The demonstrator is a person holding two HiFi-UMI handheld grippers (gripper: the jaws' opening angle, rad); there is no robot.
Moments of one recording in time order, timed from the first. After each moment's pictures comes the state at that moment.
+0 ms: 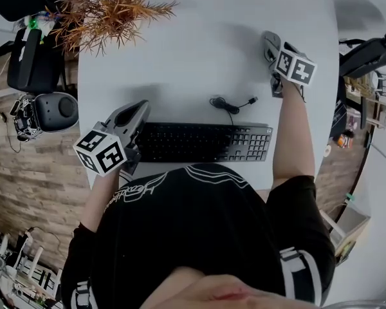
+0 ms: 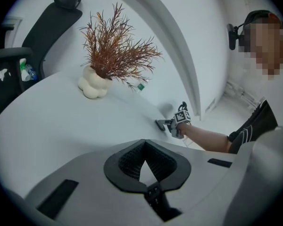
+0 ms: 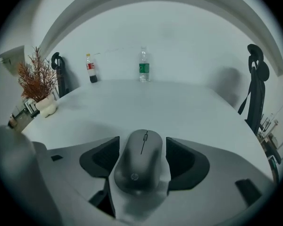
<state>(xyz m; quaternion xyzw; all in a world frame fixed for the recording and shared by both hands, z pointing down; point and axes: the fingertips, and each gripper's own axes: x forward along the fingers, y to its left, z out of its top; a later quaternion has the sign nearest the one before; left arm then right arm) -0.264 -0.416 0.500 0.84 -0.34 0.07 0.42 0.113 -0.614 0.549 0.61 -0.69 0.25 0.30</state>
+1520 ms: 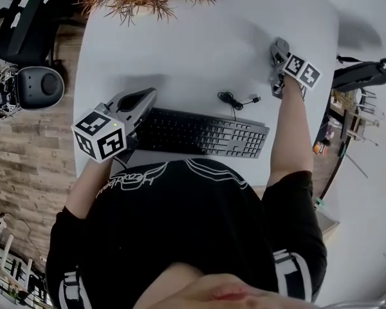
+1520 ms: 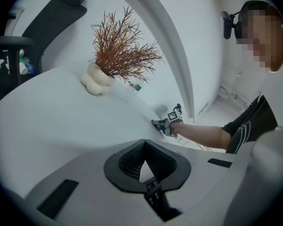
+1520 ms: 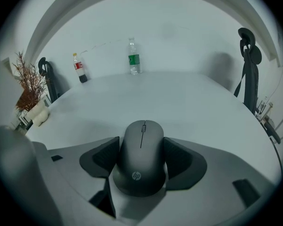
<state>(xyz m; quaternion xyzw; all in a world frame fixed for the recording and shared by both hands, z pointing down) -0.278 -0.403 0.512 0.85 -0.31 0.04 0.42 0.115 -0.615 0.574 0.62 -0.65 0.32 0.29</state>
